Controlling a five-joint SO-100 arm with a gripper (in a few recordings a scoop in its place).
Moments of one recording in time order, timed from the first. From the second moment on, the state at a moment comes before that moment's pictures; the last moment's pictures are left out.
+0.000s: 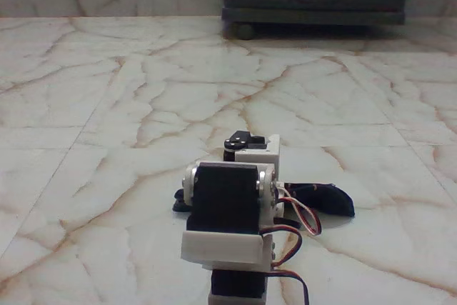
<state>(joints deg) 6.6 137.8 176.7 -38.9 -90.0</state>
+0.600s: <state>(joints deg) 4.5 137.8 176.7 -39.9 -83.8</state>
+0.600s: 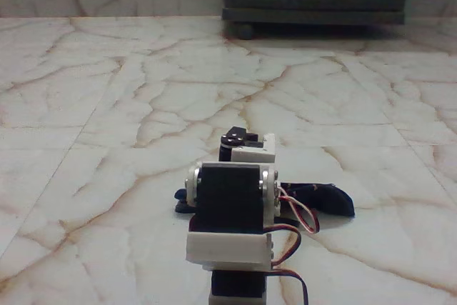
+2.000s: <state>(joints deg) 6.5 77.2 107.1 -12.9 -33.0</state>
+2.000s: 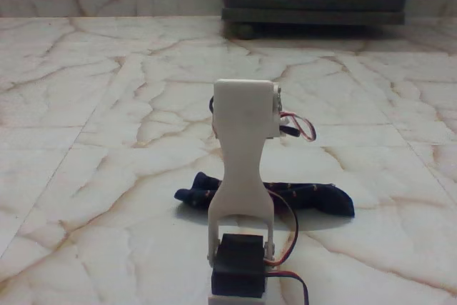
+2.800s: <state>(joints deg) 9.4 46.8 61.3 41.1 2.8</state>
